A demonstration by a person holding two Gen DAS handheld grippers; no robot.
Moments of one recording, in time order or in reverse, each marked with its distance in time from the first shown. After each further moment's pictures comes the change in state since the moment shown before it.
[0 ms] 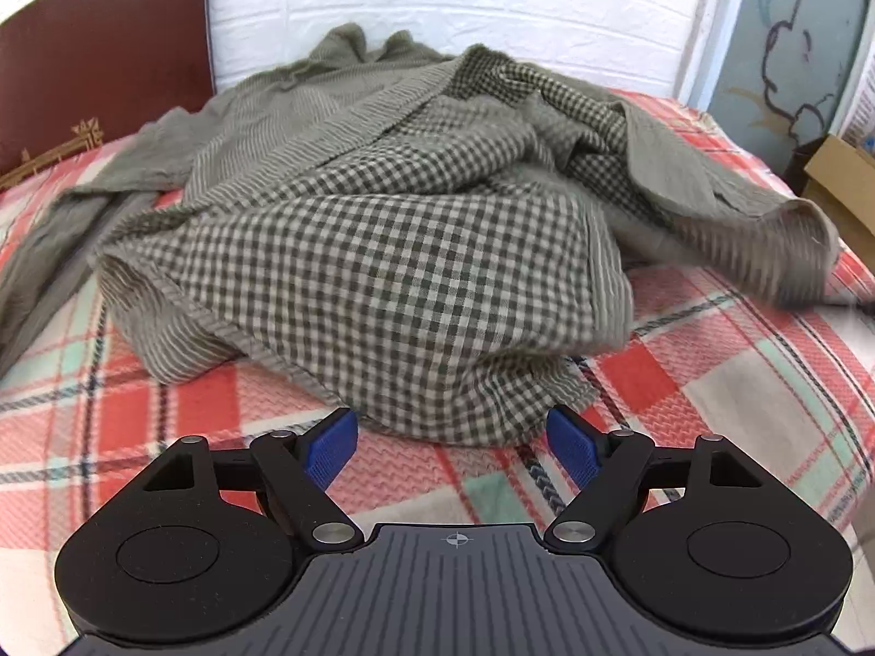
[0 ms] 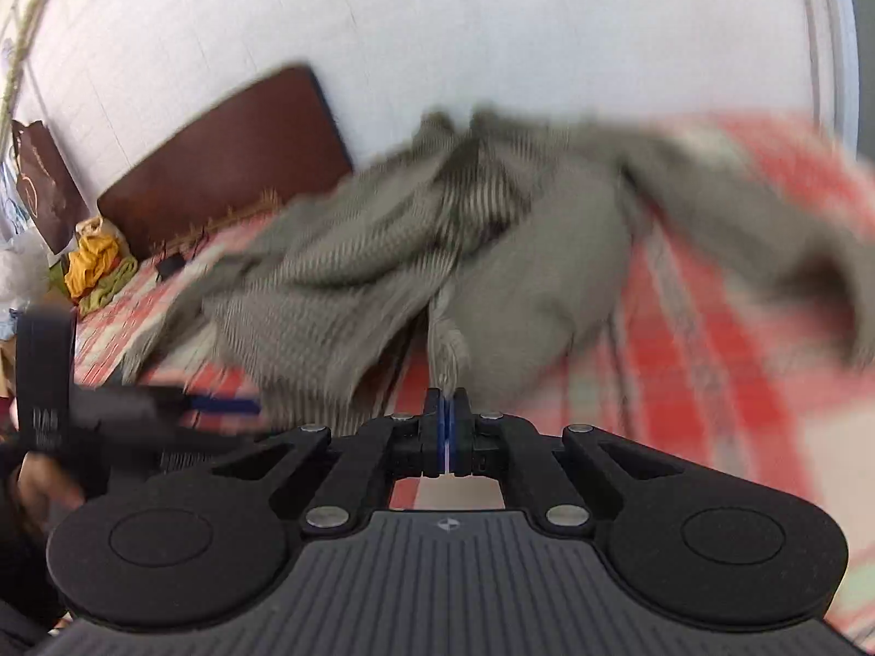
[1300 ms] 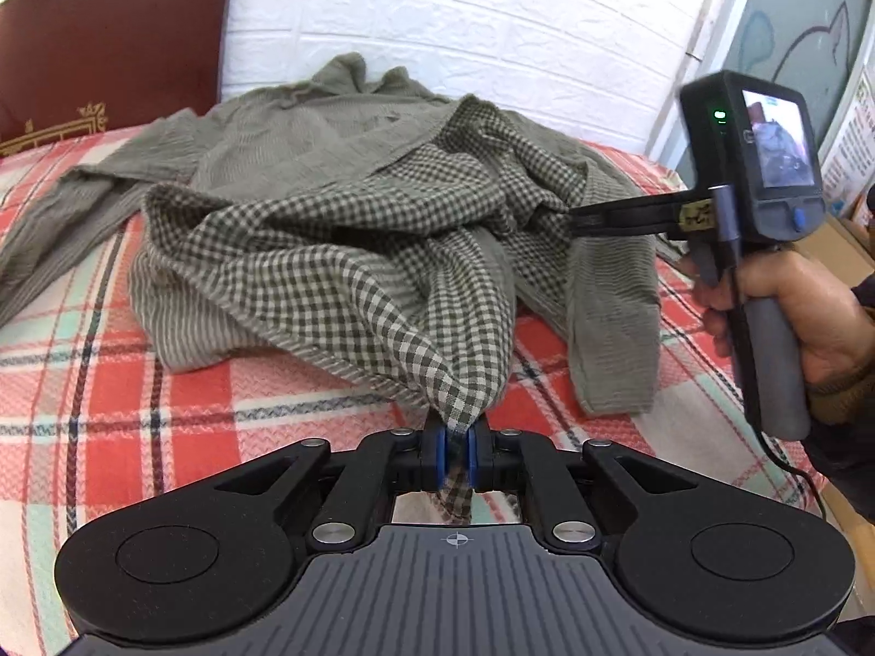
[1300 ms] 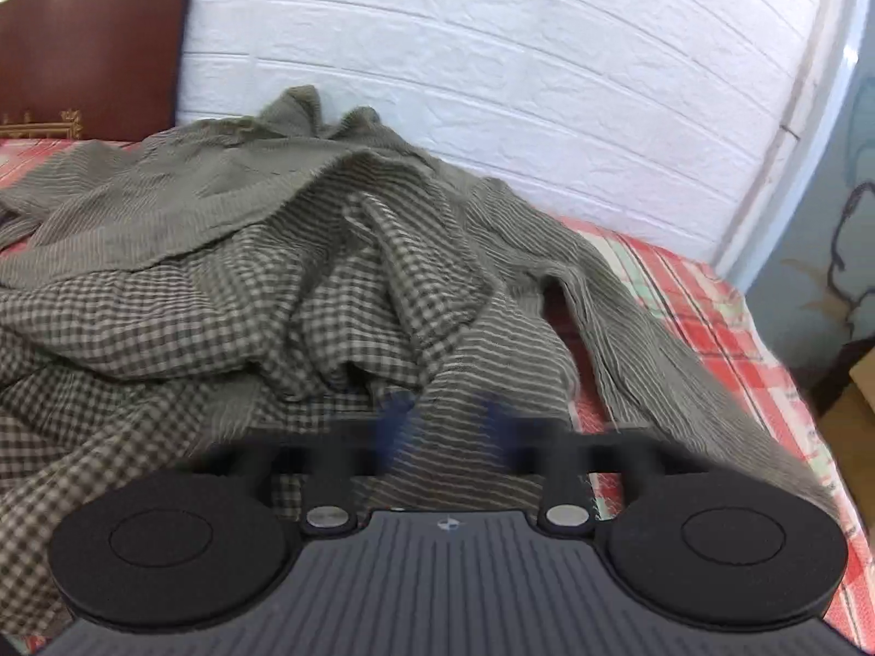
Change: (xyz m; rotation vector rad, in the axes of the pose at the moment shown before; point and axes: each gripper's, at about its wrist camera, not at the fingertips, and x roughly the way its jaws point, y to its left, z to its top) left arm -0.037 0.018 -0.018 -0.087 -0.091 -0.106; right arm 0.115 0.043 0.087 -0.256 -0.082 -0.552
